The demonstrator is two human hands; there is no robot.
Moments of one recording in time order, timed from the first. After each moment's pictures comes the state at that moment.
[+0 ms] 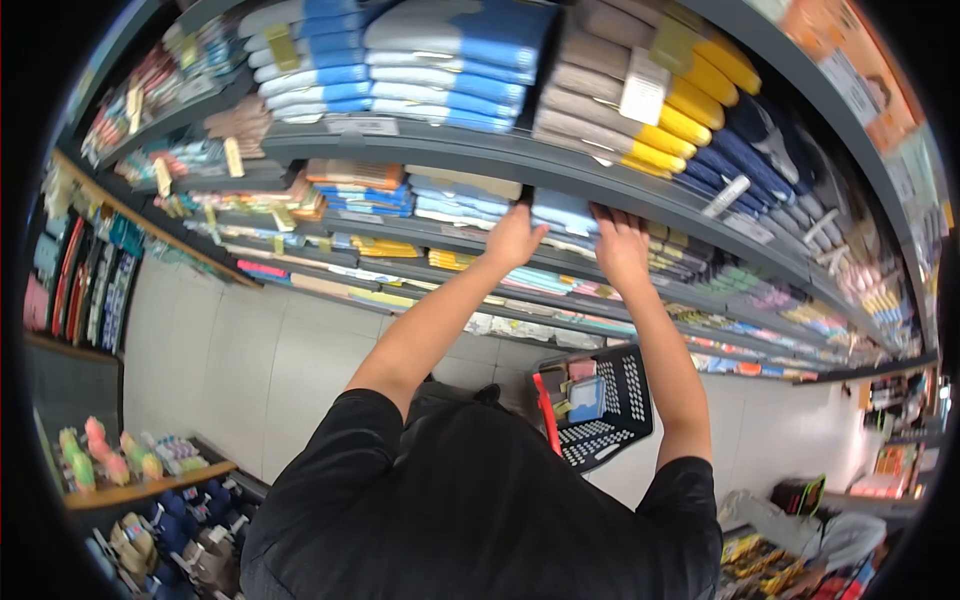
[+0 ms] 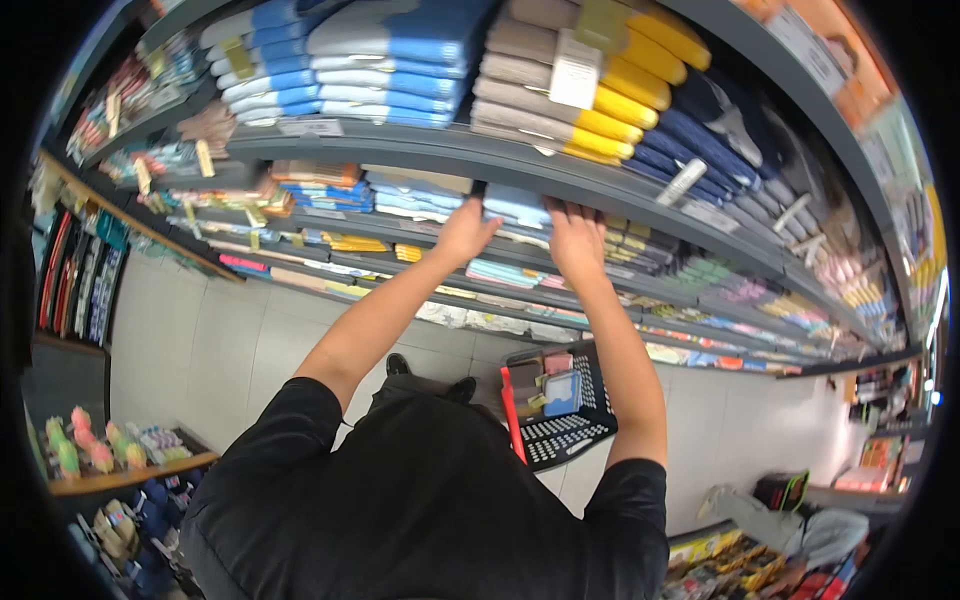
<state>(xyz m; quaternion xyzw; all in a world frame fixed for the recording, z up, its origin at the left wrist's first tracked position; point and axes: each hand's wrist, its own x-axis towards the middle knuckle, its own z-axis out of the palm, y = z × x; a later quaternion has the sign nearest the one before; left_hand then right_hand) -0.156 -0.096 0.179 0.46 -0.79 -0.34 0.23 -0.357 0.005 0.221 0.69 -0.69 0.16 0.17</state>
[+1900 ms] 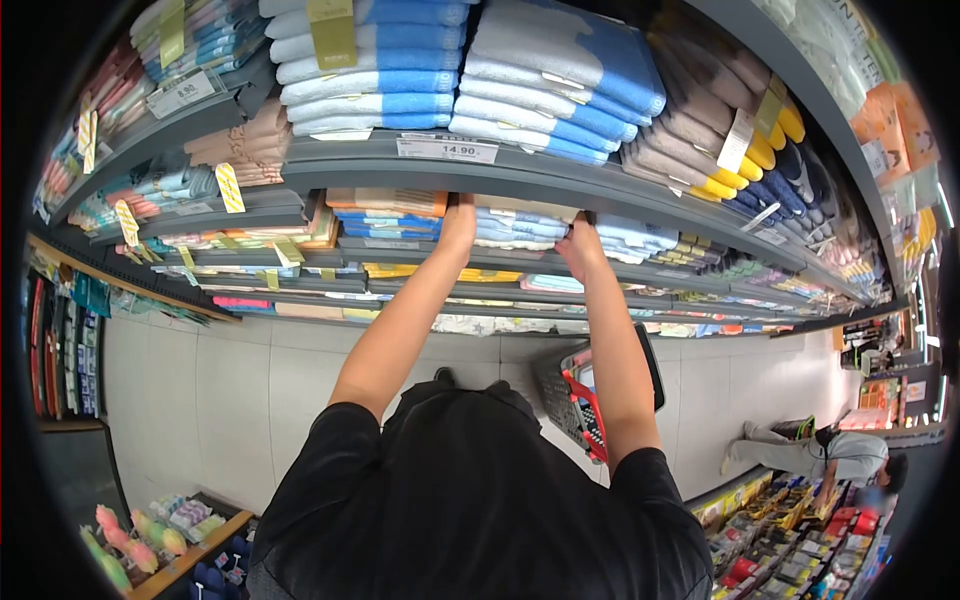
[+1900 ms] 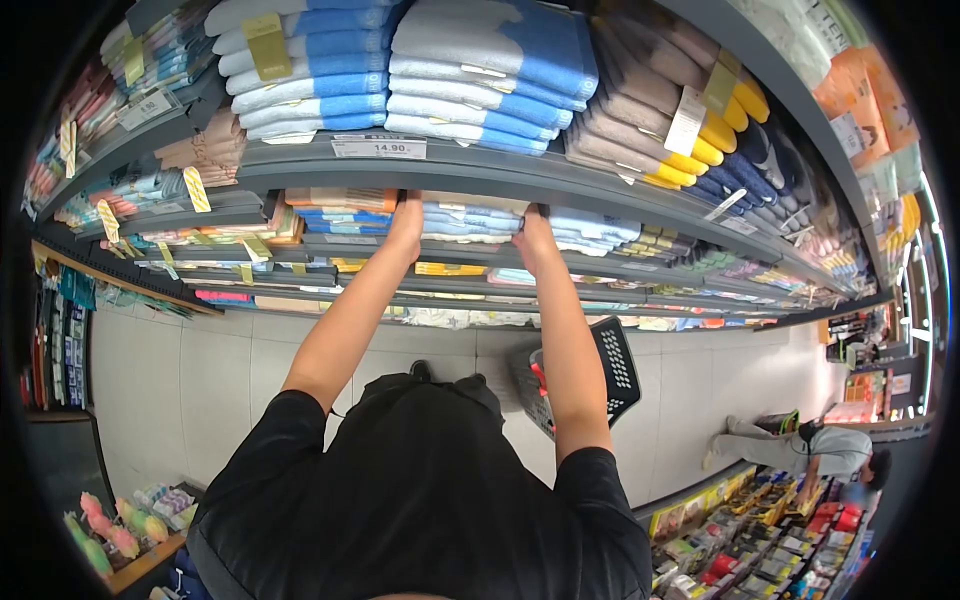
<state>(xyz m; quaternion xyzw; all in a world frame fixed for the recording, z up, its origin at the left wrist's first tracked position) -0.011 -0.208 0.160 0.44 -0.38 -0.72 0.37 -0.223 -0.108 0.158 0.14 -0.64 0.58 -0.49</state>
